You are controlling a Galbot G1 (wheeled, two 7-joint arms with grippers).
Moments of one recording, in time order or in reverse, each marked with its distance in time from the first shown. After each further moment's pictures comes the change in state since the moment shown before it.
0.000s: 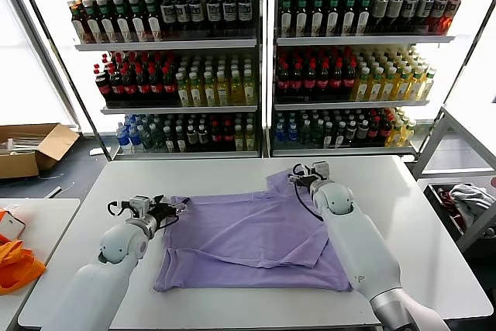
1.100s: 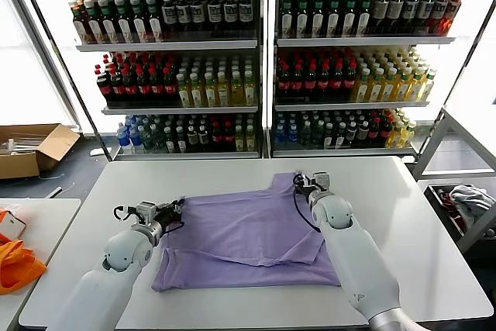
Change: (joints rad) left arm 0.041 0.003 0.021 -0.051 0.045 -0.029 0.011; right arm -0.116 0.012 0.061 0.107 0.000 -0.022 0.030
